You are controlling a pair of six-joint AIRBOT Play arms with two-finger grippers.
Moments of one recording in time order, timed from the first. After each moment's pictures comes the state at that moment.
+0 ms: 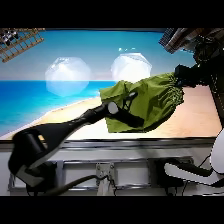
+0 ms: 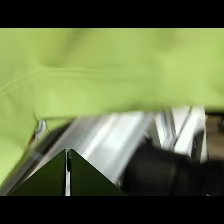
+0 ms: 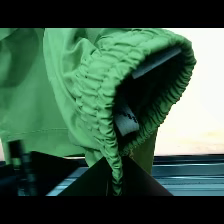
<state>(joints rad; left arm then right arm) -0.88 -1.74 1.35 0.58 -0.77 -1.34 -0.09 -1.33 1.72 -1.37 1.84 1.69</state>
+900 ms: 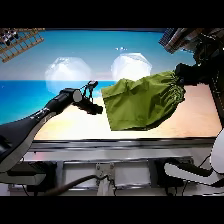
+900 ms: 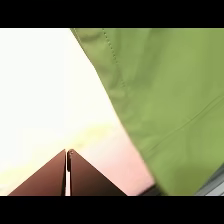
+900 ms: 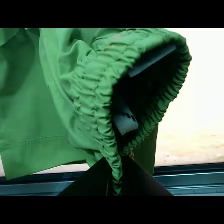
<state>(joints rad) -0.52 -1.53 1.08 1.14 -0.89 -1.53 -0.09 -1.33 1.72 -1.41 1.79 1.70</state>
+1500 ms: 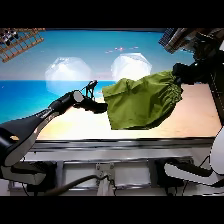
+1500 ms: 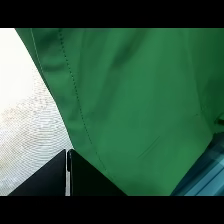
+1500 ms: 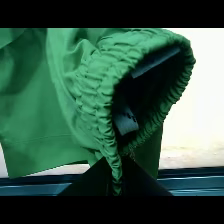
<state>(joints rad) -0.52 -1.58 1.06 0.85 -0.76 -1.44 -0.03 -1.33 1.72 -1.42 1.78 1.72</state>
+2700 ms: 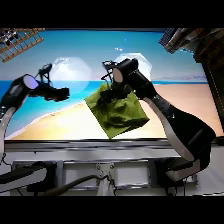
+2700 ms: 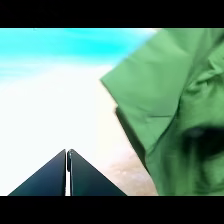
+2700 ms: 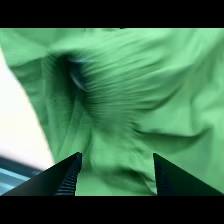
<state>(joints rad) -0.06 -1.33 1.06 1.14 -1.03 -1.49 0.66 -1.66 1.70 -1.48 1.51 1.87</state>
